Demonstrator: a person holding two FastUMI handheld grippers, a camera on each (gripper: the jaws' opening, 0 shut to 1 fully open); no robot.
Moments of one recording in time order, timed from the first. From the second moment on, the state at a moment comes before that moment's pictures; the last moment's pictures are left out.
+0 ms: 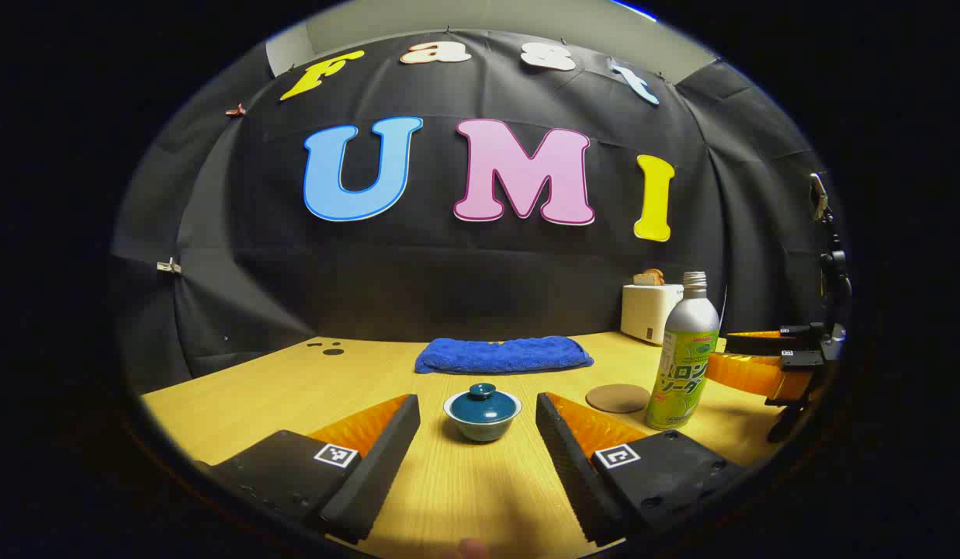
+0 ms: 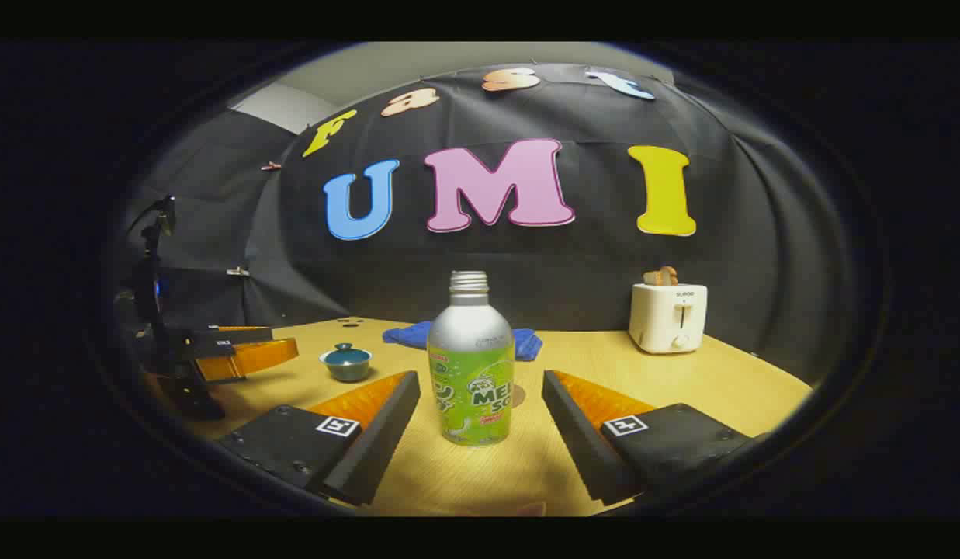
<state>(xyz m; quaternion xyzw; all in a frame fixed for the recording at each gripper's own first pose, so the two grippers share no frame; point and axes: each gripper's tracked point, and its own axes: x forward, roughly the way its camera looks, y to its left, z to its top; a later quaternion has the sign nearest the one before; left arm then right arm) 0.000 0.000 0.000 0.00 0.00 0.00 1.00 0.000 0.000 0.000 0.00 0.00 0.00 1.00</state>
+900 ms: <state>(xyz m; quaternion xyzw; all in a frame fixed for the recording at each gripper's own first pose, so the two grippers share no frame) 0.019 -0.008 0.000 0.00 0.00 -0.03 1.00 0.003 0.000 0.000 0.00 0.00 0.00 1.00</state>
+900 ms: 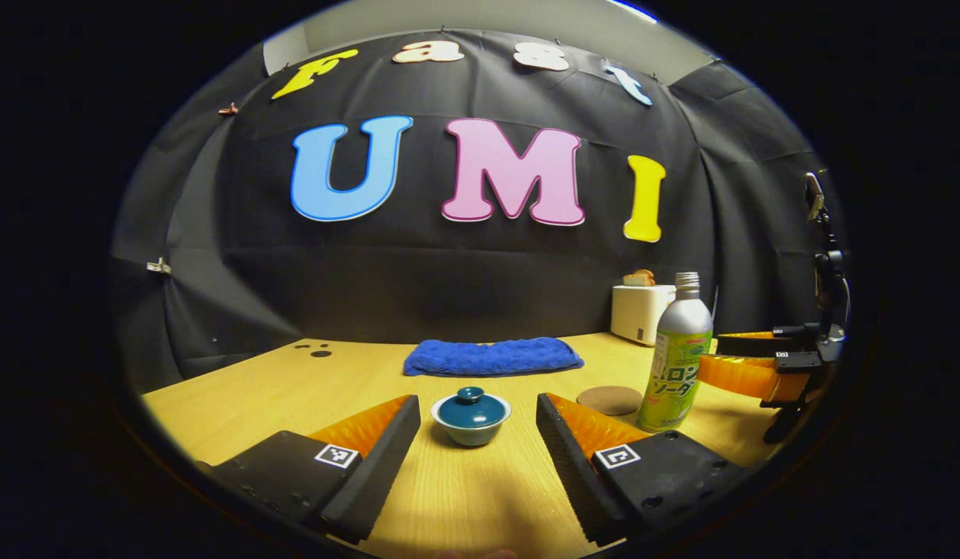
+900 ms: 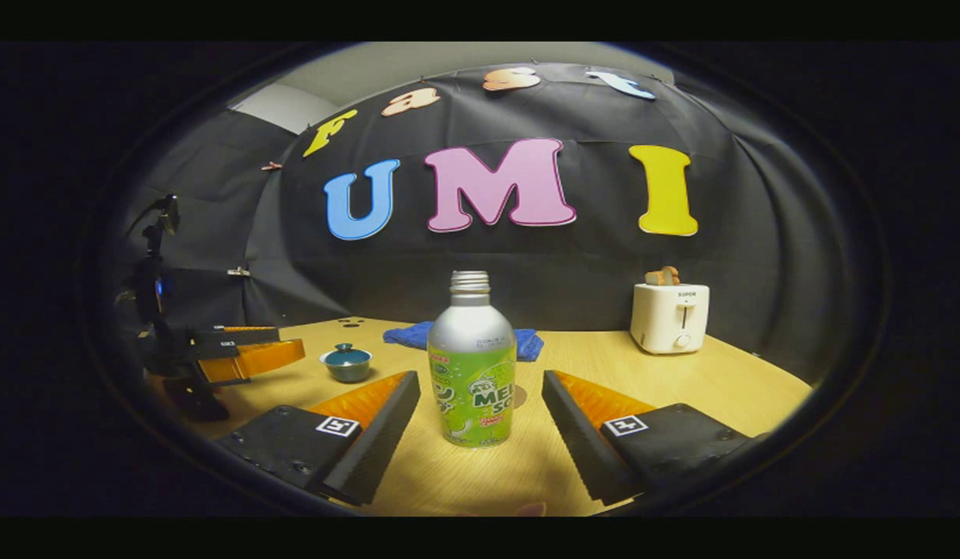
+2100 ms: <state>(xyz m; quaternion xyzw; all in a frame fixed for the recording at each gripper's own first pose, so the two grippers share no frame) 0.109 -0.010 -0.030 0.08 0.10 -0.07 0.99 0.002 0.000 -0.001 0.00 0.00 0.00 1.00</state>
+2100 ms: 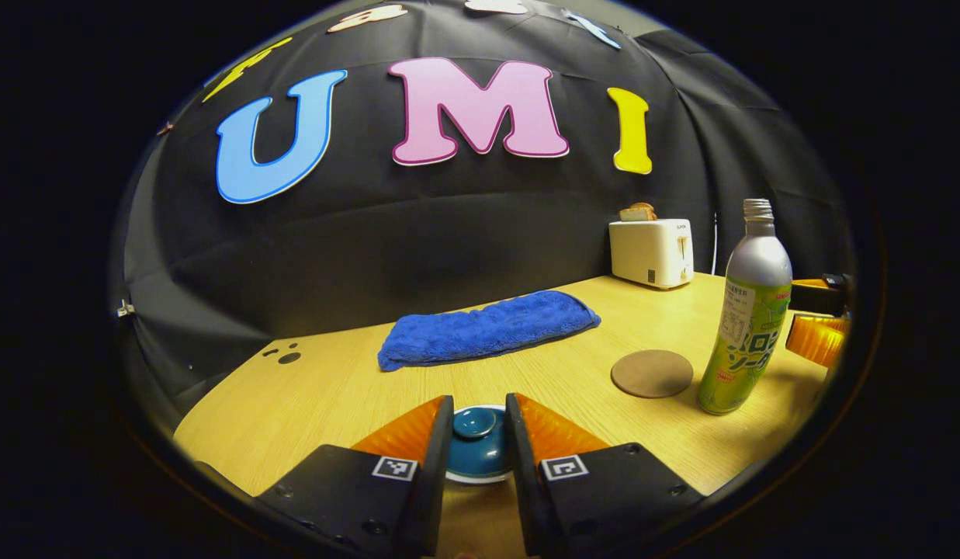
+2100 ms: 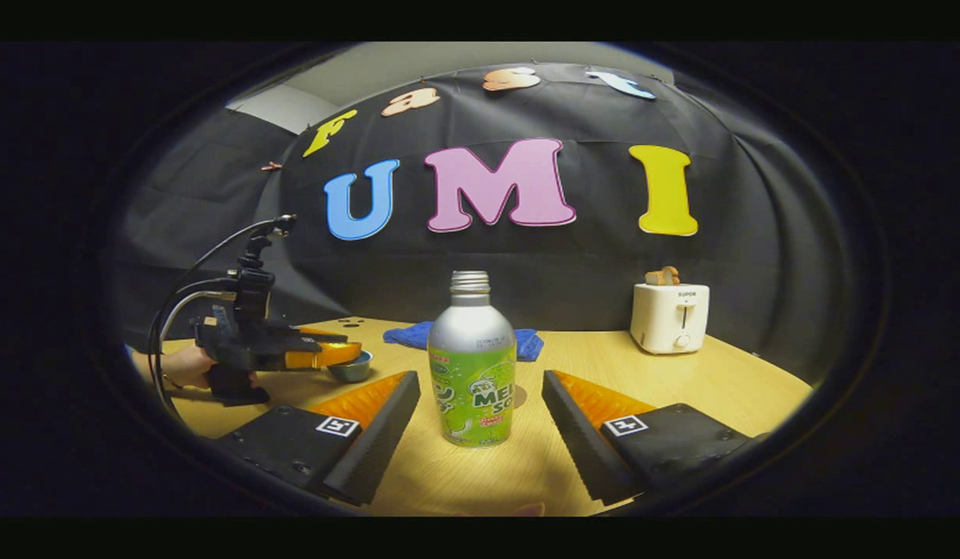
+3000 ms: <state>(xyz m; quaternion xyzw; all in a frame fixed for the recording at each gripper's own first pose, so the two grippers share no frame) 0.040 0.021 0.049 -0.05 -0.02 -0.03 1.00 0.031 0.008 -0.003 0.00 0.00 0.00 1.00</state>
